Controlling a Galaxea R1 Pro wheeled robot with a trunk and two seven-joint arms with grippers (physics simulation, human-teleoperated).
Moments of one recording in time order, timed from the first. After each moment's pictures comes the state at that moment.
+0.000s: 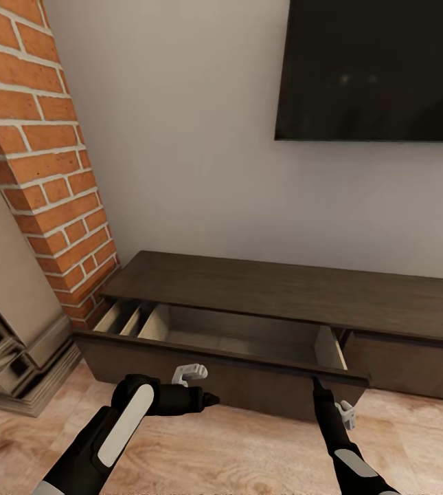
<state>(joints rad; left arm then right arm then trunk) -0.43 0.04 -0.37 -1.26 0.75 0.99 0.08 -0.52 -0.06 0.07 -0.24 -1.56 -0.17 0.74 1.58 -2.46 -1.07</state>
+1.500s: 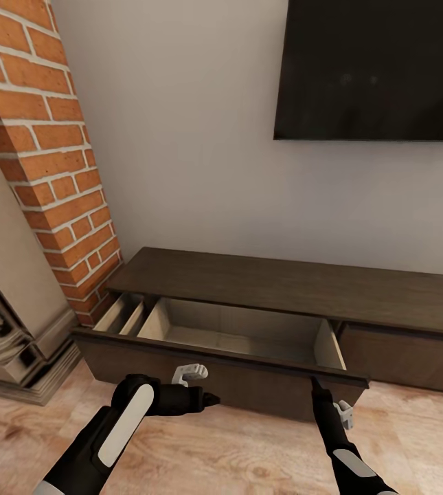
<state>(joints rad) -0.43 0.04 -0.37 -1.26 0.75 0.99 0.09 -0.52 -0.05 0.07 -0.24 -1.56 -0.17 0.75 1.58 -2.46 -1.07</state>
